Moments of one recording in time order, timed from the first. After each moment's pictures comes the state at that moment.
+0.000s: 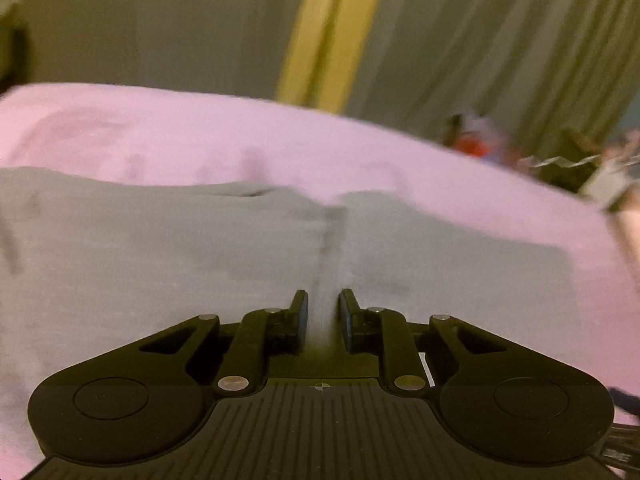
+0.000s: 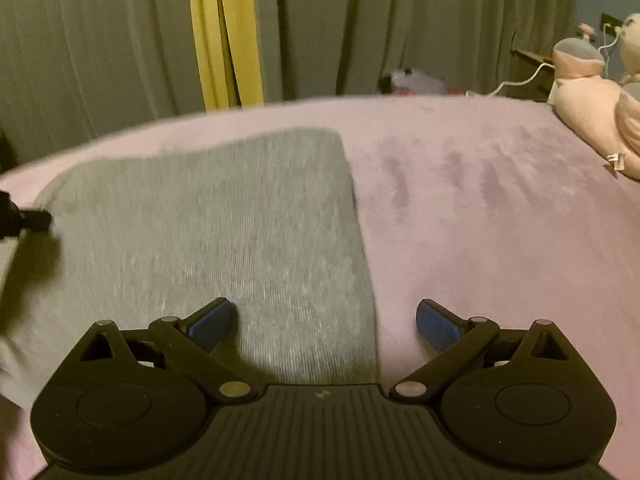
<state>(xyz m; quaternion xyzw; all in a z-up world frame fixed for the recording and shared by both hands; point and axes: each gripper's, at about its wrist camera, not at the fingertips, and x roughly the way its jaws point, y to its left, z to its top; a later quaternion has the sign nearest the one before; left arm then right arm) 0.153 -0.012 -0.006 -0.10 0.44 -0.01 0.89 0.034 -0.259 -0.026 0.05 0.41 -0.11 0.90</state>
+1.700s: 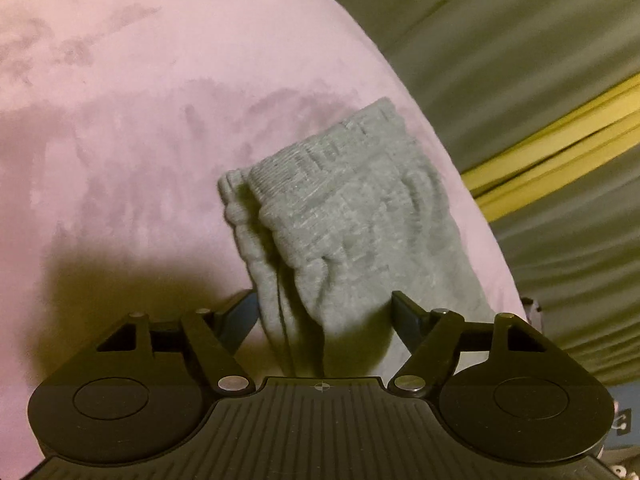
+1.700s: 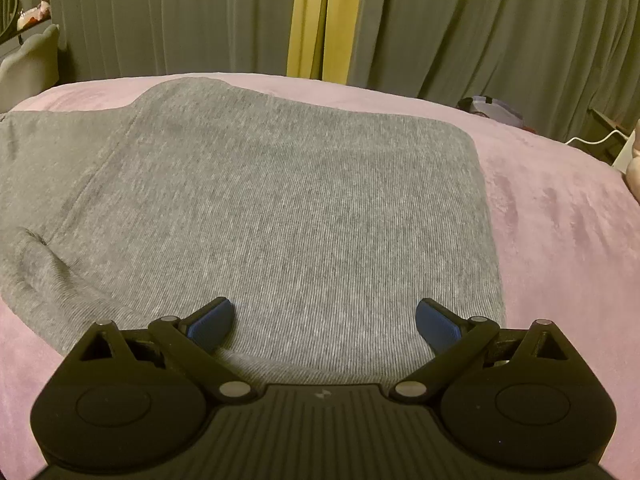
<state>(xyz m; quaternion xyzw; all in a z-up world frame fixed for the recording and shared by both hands) 0.047 0.275 -0.045 -0.44 0.38 0.15 0.80 0.023 -0.183 -0.039 -0.06 0.42 -0.01 0.91</state>
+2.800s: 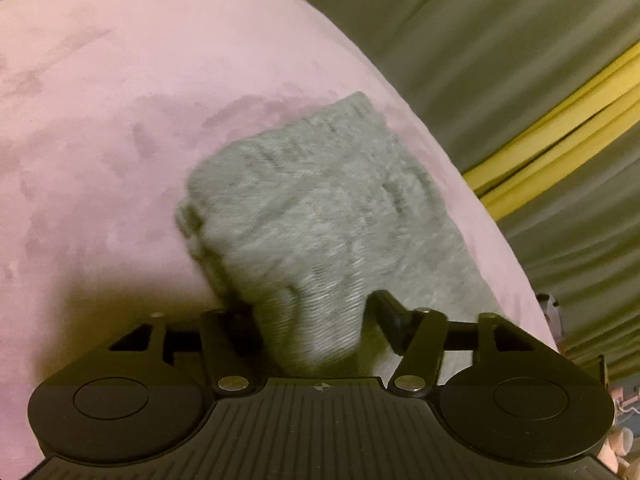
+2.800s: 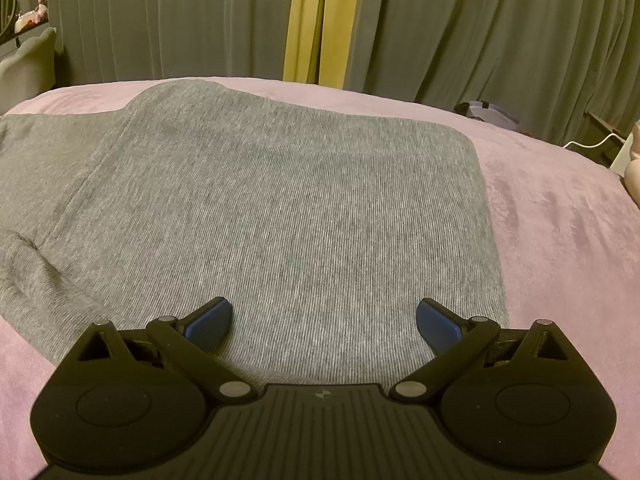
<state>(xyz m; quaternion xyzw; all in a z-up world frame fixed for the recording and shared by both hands) 0.067 0.258 -0.043 -0.39 0.37 0.16 0.82 0.026 -0.183 -0.042 -0.06 0.41 -0.02 0.91</state>
